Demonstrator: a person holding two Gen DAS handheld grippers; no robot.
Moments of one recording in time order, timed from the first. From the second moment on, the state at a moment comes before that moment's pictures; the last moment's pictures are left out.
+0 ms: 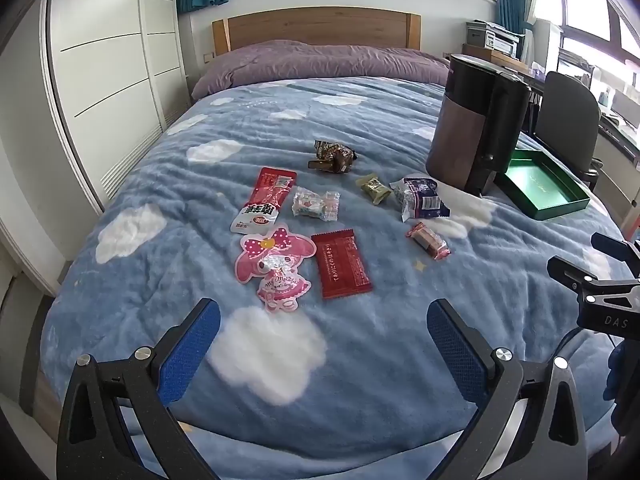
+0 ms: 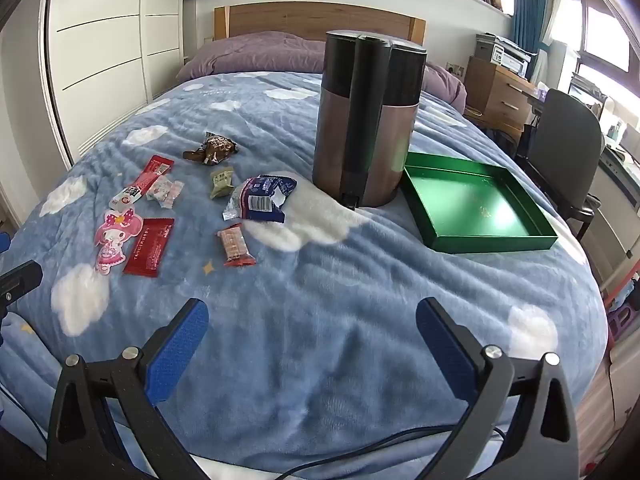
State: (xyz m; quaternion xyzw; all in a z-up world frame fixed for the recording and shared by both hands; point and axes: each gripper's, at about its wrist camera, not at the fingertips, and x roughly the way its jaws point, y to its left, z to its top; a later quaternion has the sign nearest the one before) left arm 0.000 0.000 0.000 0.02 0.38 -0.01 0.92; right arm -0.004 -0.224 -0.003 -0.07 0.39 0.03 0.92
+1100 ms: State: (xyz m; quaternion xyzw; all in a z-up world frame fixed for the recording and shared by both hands) left arm -0.005 -0.011 -0.003 0.02 0.38 -0.02 0.92; right arm -0.006 -0.225 -0.002 -0.07 0.40 0.03 0.92
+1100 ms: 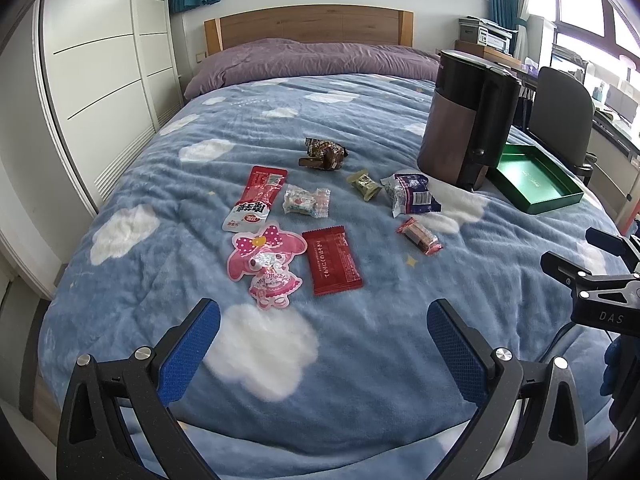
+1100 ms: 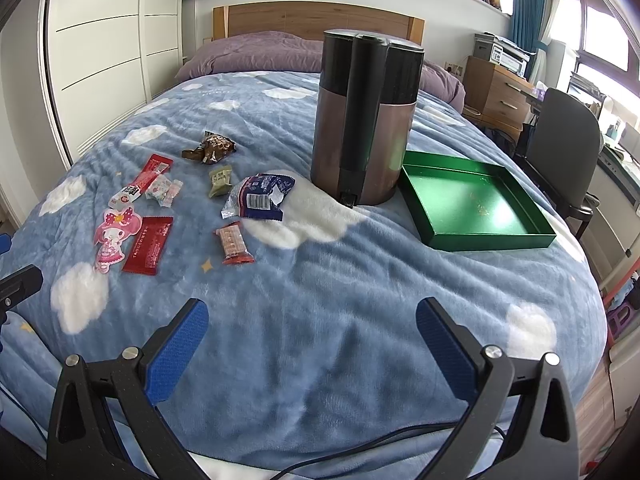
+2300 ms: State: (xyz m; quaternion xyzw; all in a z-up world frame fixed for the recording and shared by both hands) left arm -0.004 -0.012 -0.006 0.02 0.39 -0.02 0.92; right arm -0.006 -0.226 -0.005 -0.07 0.40 0.03 0.91
